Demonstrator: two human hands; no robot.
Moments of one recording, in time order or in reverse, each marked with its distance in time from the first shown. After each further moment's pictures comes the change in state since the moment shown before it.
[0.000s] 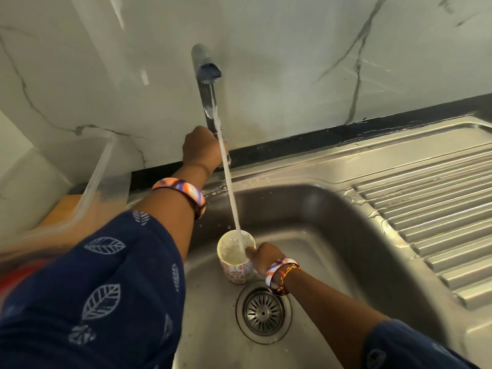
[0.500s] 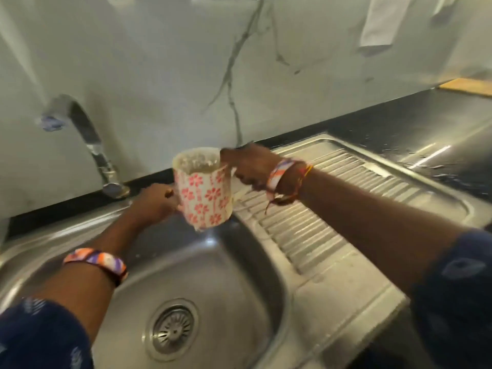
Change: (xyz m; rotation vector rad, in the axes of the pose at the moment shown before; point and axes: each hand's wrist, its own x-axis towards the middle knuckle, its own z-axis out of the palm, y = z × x) left_hand -0.115 0.050 0.039 0.301 -0.555 0.415; right_hand -0.161 -0.001 -0.240 0.252 0.365 -0.318
